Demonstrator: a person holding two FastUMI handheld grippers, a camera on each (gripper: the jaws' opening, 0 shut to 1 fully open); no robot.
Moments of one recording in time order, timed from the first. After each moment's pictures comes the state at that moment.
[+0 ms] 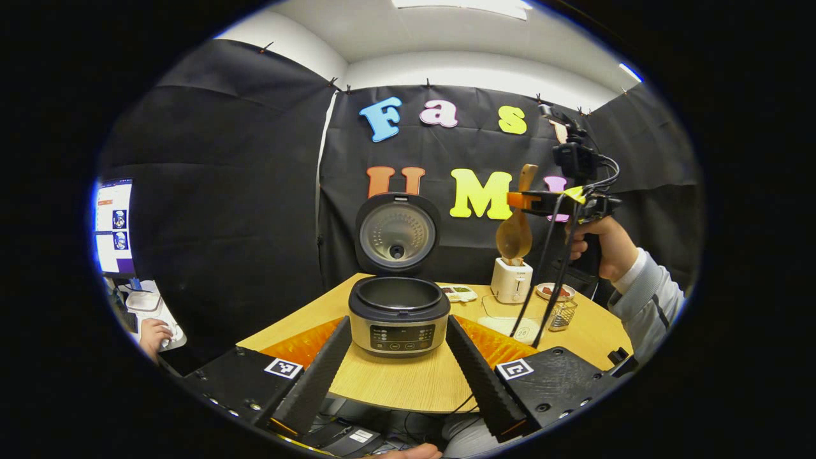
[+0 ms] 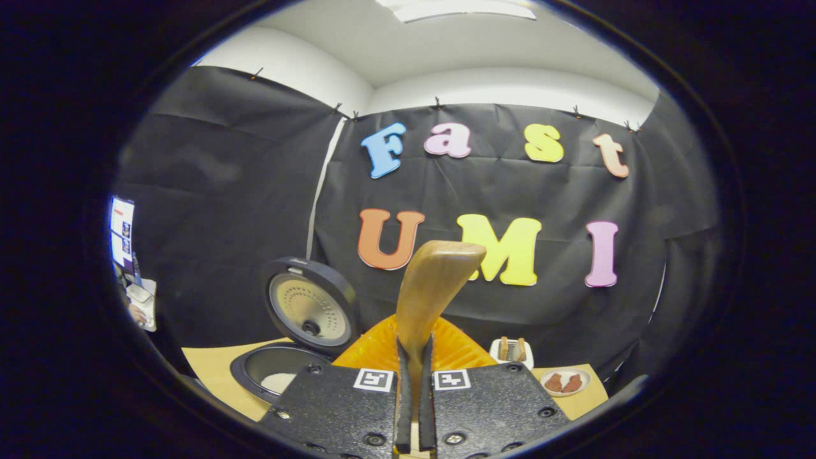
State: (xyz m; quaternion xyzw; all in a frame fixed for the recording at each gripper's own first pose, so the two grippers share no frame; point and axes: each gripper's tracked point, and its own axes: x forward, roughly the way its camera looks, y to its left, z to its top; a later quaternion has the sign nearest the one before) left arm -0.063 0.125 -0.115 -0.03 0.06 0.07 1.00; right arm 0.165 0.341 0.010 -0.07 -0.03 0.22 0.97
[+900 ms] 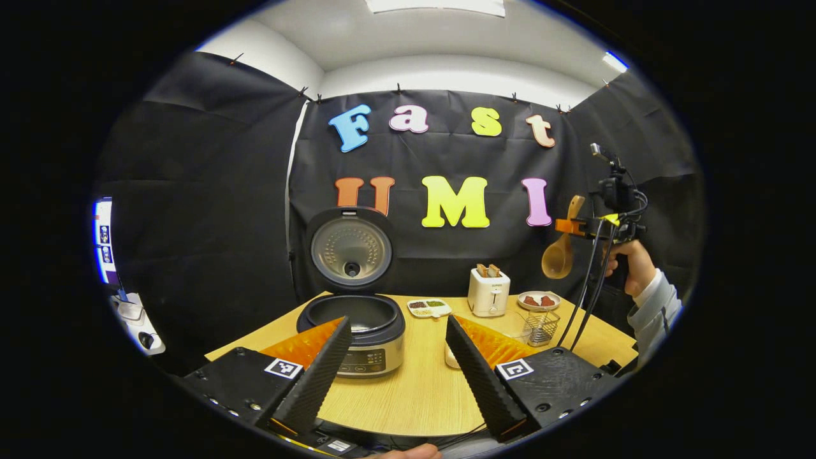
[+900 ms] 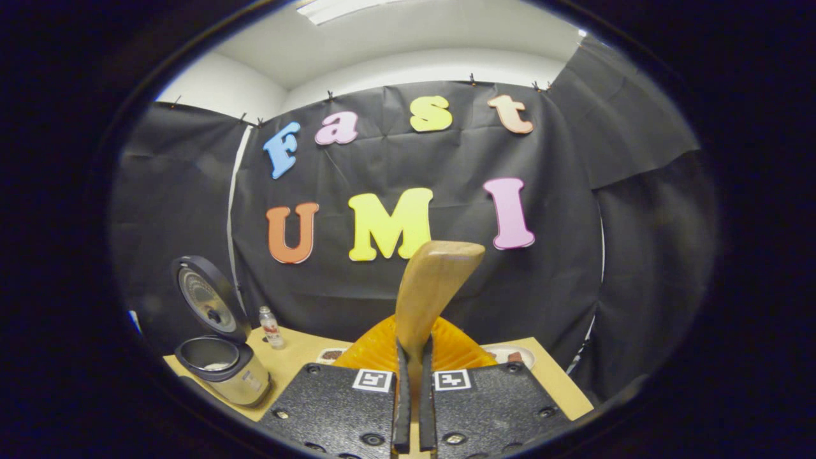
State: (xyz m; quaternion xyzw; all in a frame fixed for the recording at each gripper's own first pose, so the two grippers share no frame) left arm -0.005 0.049 -0.097 -0.01 0.03 0.04 1.00; right arm 0.248 0.117 -0.039 0.01 0.01 0.10 1.00
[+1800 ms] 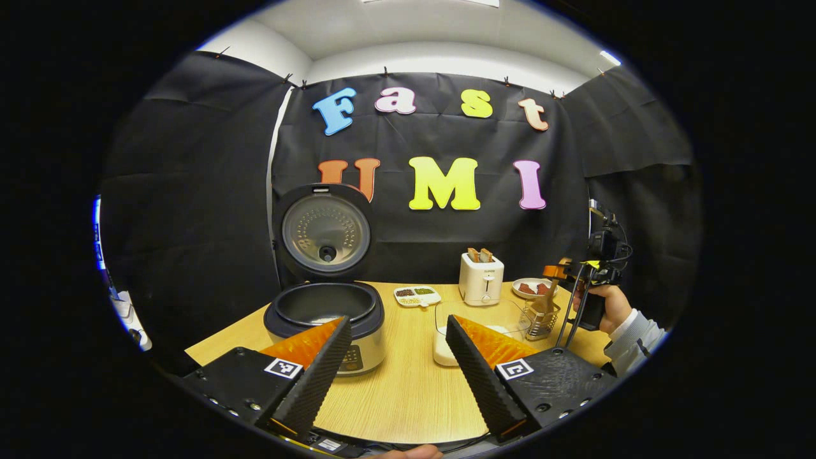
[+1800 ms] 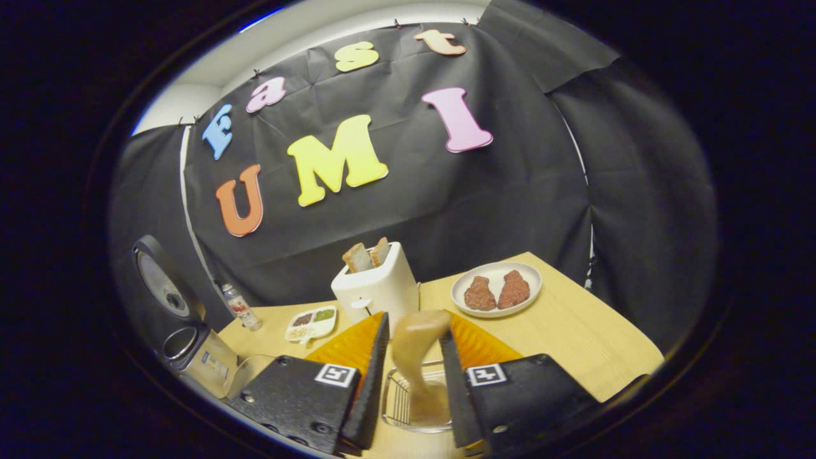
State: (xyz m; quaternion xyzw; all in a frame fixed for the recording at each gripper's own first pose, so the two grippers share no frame) left arm 0.038 0.028 -0.129 0.00 0.07 0.02 1.00; right arm 0.314 0.065 -0.202 0.11 0.13 0.04 0.98
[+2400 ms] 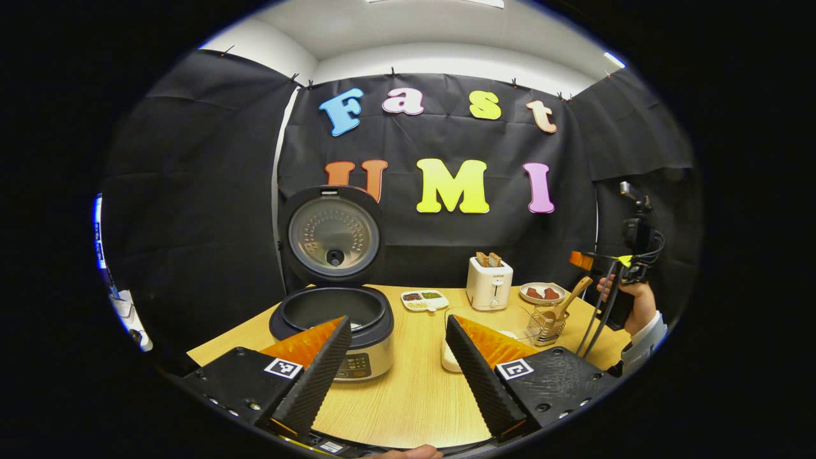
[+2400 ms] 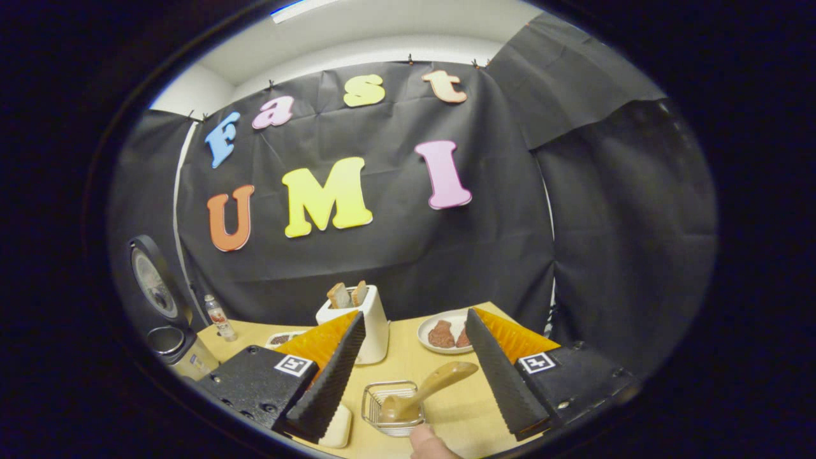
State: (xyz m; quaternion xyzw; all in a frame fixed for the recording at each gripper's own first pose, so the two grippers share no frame) left arm 0.052 0.052 -0.121 -0.01 0.06 0.04 1.00; right arm 0.251 0.036 -0.115 0.04 0.03 -0.02 1.00
